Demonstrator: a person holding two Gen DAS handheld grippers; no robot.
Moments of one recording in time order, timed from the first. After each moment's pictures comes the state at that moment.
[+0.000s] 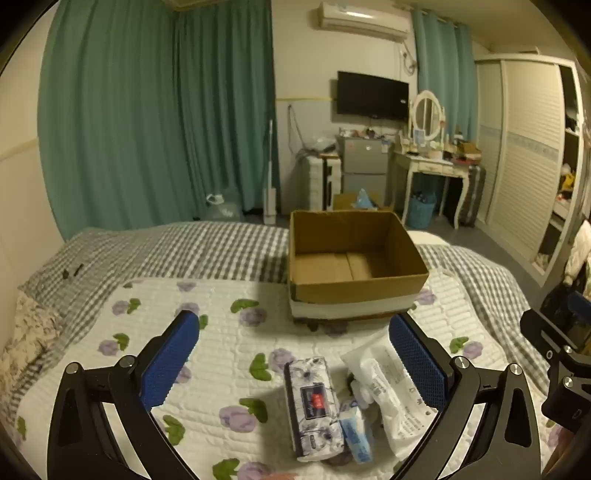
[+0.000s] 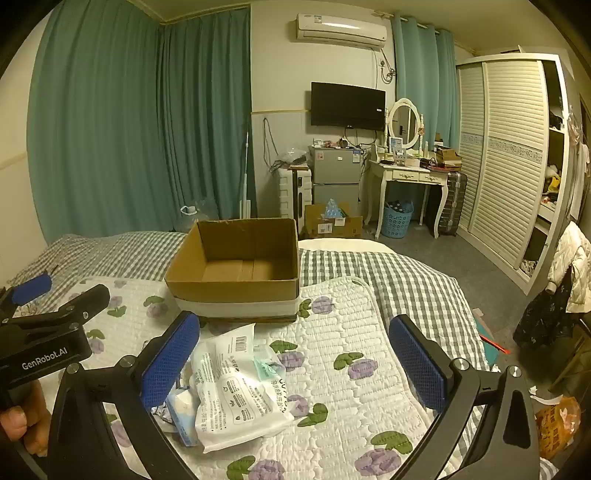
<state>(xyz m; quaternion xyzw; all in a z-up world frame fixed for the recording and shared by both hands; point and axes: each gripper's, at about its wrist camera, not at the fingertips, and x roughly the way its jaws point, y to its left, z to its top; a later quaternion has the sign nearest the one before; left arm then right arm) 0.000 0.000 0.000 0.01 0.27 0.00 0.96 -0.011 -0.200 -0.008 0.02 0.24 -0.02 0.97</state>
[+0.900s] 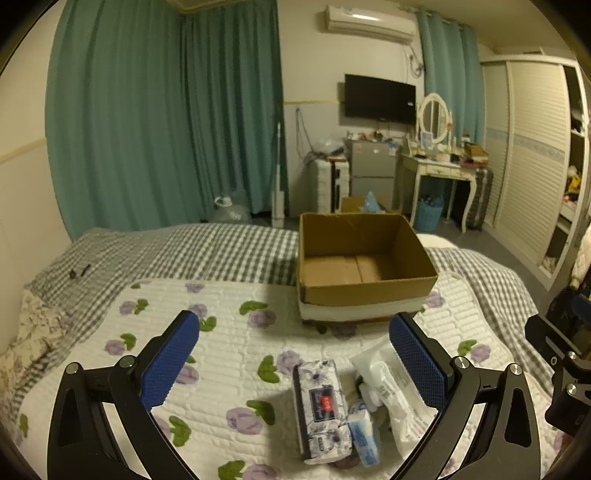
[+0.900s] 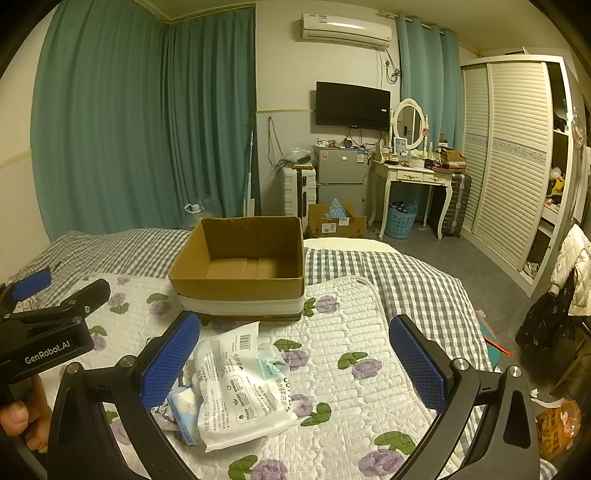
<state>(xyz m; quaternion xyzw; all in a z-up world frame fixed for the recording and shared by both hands) -0.001 0.003 0.001 0.01 0.27 0.01 0.96 -0.012 -0.195 -0.007 0.02 0.24 -0.02 0.97</state>
